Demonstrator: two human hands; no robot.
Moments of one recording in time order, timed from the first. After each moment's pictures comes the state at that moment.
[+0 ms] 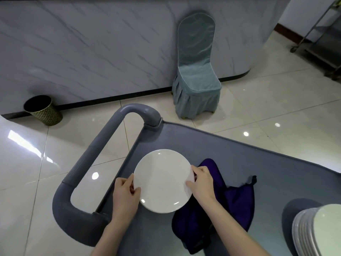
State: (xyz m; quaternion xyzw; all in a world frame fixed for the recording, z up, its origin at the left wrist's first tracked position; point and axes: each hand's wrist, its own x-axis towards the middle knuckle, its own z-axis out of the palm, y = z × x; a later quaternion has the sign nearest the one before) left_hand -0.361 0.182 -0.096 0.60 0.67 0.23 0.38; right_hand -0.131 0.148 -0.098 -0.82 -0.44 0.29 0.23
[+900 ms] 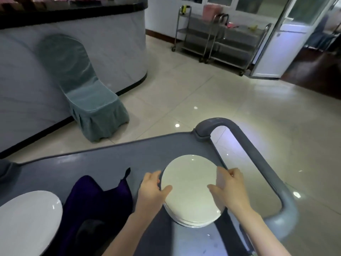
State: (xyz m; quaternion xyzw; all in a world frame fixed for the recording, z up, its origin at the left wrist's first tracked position) left_hand 0.002 -0.007 -0.047 0.81 0.34 0.10 0.46; right_hand 0.148 -0.201 -0.019 -0.95 -0.20 0.10 0.22
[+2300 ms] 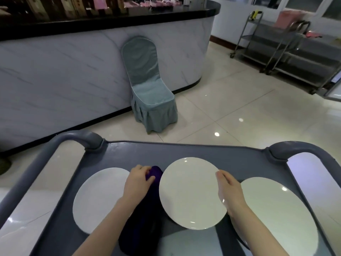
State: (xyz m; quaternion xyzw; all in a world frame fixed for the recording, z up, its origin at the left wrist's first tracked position) left_hand -0.157 0.187 -0.084 0.83 0.46 0.13 0.27; right_hand 0.042 -0.008 -0.026 -0.76 -0.09 0.31 0.56
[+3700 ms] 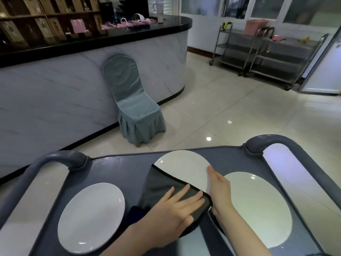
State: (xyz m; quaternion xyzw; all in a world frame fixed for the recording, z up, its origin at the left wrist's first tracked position) left_hand -0.116 0.062 -0.008 0.99 0.00 0.00 0.11; right_hand 0.044 -0.020 -0.012 -0.68 0.00 0.27 0.68
